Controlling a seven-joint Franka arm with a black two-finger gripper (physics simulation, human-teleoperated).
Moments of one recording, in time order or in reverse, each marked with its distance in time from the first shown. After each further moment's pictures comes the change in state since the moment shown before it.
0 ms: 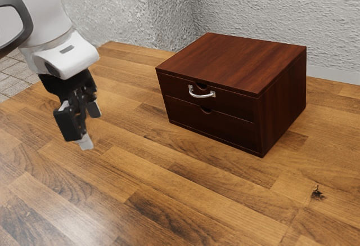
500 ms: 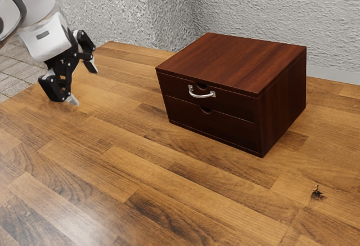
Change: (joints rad) arm 0.012 0.075 0.140 0.058 0.139 0.271 0.575
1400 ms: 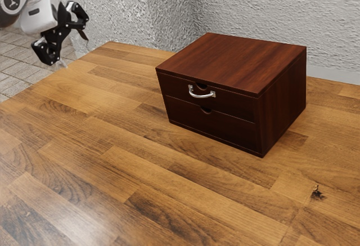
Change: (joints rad) arm 0.185 0.265 0.032 0.296 -0.057 0.089 0.420
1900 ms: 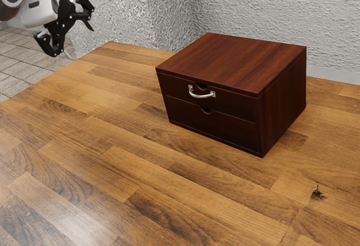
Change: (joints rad) arm -0.014 0.025 -0.002 0.056 -0.034 0.011 0.079
